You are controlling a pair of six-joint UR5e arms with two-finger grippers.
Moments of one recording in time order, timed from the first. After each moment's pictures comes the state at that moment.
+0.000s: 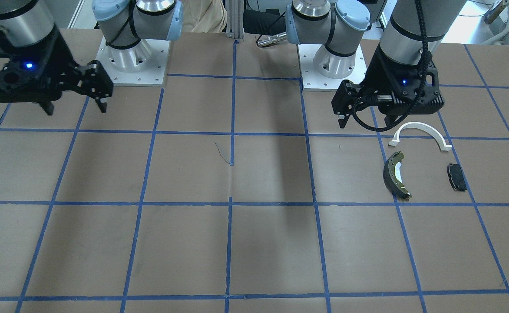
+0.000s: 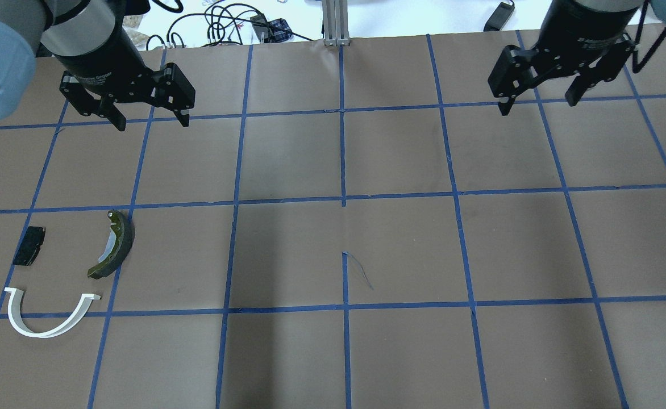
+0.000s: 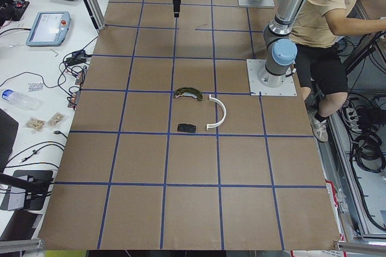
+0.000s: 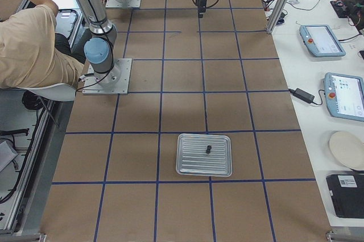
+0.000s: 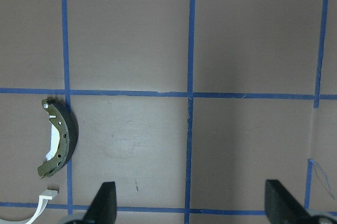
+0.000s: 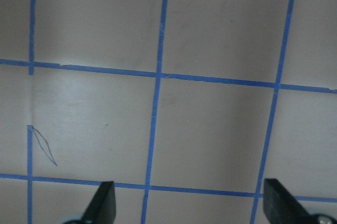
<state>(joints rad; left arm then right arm) -1.55 -1.60 -1.53 -1.53 1.59 -0.01 1.46 -1.53 1.47 -1.50 -1.59 -0.24</state>
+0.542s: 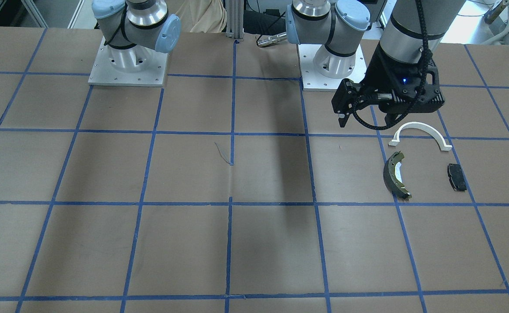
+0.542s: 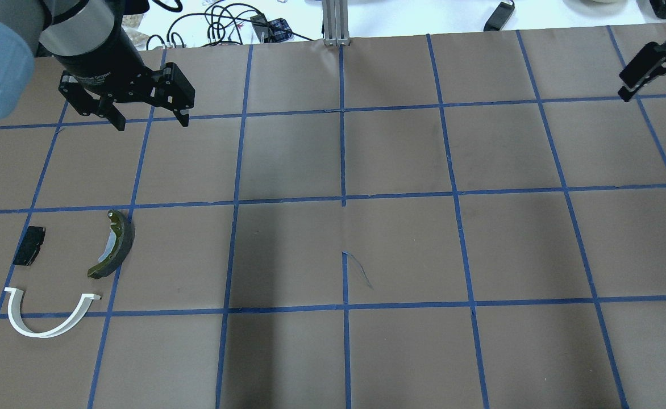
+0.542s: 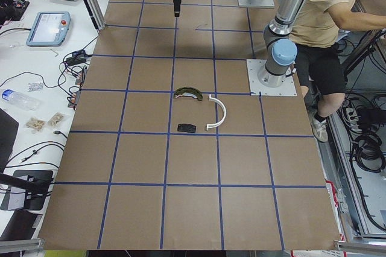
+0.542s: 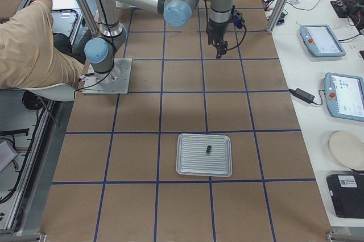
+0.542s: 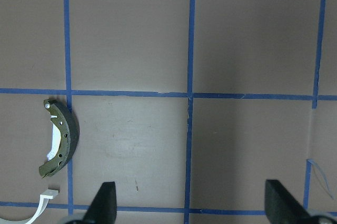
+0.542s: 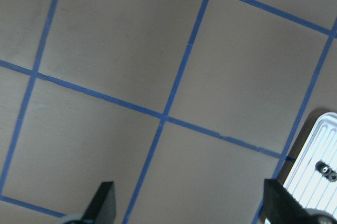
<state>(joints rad) -1.55 -1.60 -1.53 -1.53 1.59 -0.01 1.13 -1.40 1.47 -1.71 -1.59 -0.83</state>
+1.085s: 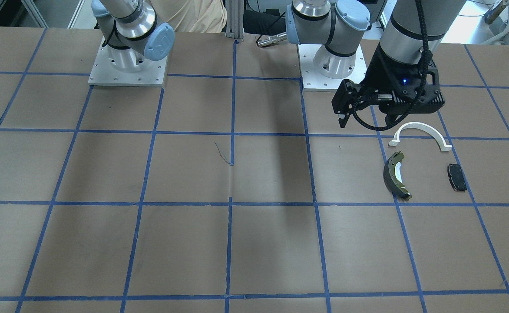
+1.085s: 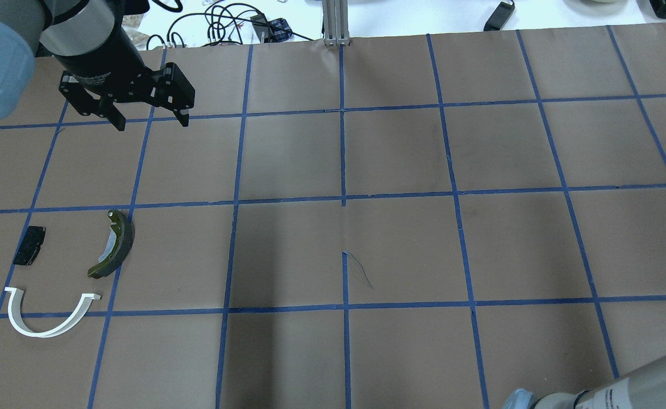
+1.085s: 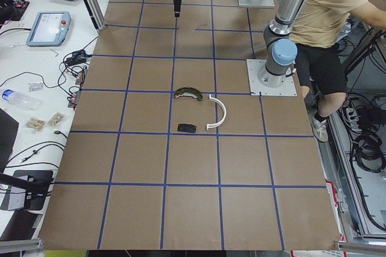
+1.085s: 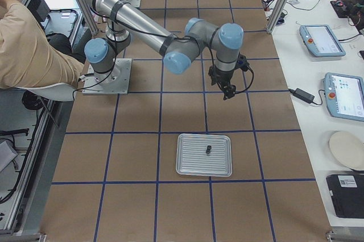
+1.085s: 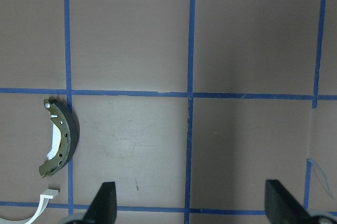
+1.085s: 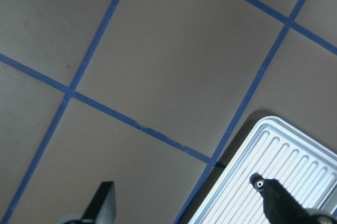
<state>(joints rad) -1.55 -1.60 -1.53 -1.53 1.59 -0.01 0.89 -1.20 1.47 -1.88 -1.59 -1.24</state>
